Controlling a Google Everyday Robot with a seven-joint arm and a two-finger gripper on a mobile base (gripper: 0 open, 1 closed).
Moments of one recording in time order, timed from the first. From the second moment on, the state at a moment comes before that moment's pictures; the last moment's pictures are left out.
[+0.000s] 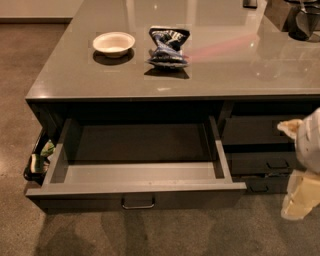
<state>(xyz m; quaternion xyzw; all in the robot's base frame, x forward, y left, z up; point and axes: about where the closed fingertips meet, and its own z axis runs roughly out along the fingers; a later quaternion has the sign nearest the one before) 0.363 -0.251 0.864 -0.61 0.78 -0.06 0.12</state>
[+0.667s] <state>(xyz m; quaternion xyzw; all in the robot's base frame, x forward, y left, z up) 0.339 -0.264 0.796 -0.59 0.80 -0.03 0.11</state>
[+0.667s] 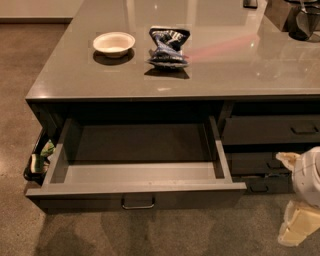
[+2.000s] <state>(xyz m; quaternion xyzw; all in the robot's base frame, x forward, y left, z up) 0.325 -0.248 0.685 -0.59 0.80 0.01 0.11</state>
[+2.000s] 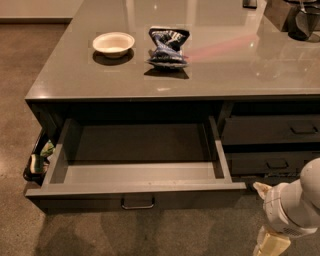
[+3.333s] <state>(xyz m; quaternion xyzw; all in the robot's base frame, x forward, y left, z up) 0.283 -0.233 0.648 -0.64 0.77 0.03 0.05</state>
